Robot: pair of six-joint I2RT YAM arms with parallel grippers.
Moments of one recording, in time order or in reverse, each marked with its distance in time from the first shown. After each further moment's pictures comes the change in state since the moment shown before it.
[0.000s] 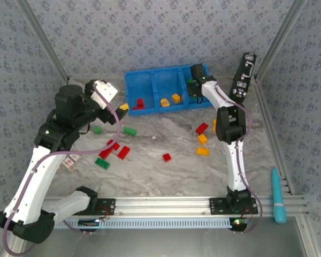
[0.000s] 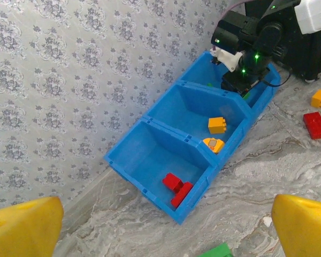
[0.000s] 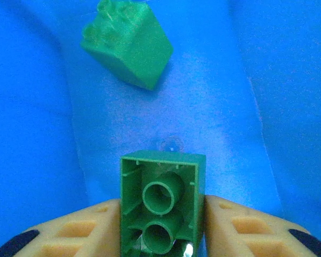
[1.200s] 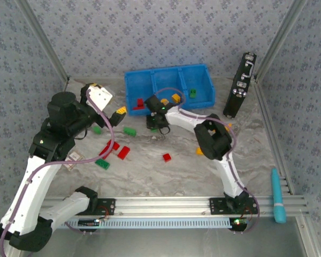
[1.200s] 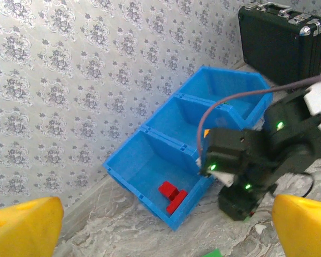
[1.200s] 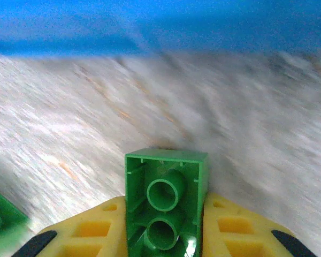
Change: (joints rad) left arm 0.000 -0.092 -0.060 0.029 0.027 -0.031; right arm 0.446 -0.206 -0.446 0.122 -0.171 0.252
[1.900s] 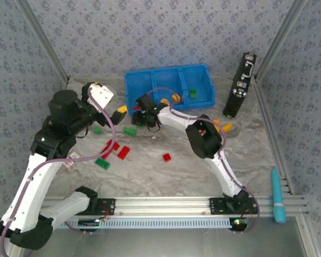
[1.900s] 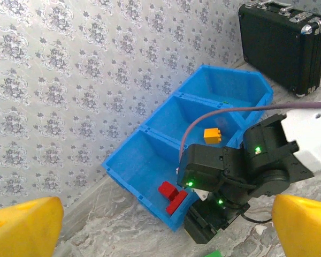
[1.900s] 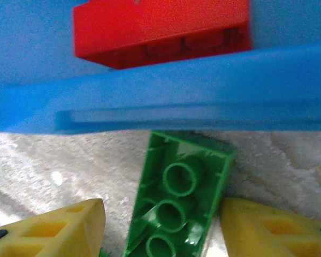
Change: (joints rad) left arm 0.000 0.019 0.013 0.000 0.000 0.000; right arm 0.061 0.203 0.264 0.091 -0.087 0.220
